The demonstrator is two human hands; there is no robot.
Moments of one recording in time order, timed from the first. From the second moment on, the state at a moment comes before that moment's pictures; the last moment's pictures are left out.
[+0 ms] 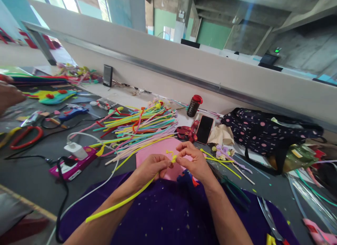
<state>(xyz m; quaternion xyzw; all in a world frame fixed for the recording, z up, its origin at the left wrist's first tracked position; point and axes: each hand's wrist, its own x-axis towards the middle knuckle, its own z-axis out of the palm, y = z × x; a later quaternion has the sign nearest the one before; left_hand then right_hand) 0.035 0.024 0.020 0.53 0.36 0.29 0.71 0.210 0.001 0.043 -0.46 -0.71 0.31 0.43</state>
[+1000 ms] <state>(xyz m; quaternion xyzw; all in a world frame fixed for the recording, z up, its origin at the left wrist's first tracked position) 0.036 0.022 0.020 0.54 0.37 0.29 0.70 0.212 0.004 0.042 -0.50 -0.71 0.27 0.42</state>
